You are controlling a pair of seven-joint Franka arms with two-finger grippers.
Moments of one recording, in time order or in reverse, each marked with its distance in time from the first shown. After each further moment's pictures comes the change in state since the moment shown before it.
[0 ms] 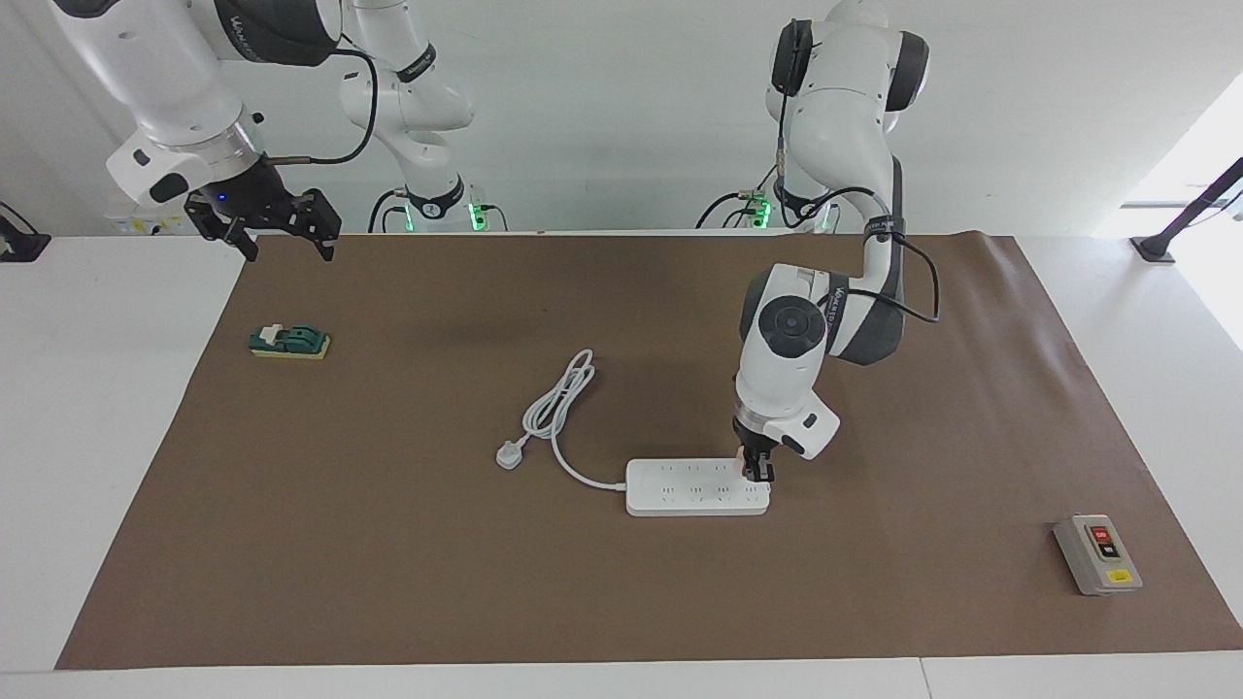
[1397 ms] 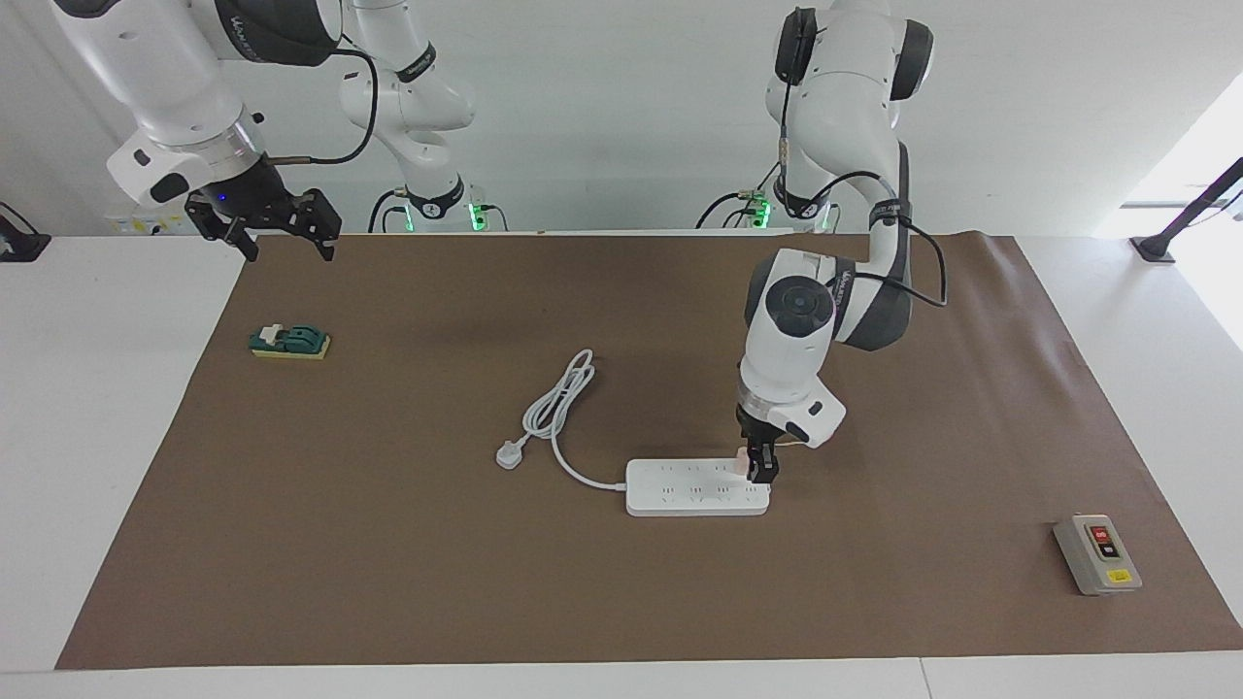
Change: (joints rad) left arm 0.000 -0.092 0.002 -0.019 0.000 -0.026 0.026; right arm 0.000 0.000 0.000 0.000 0.000 0.000 0.000
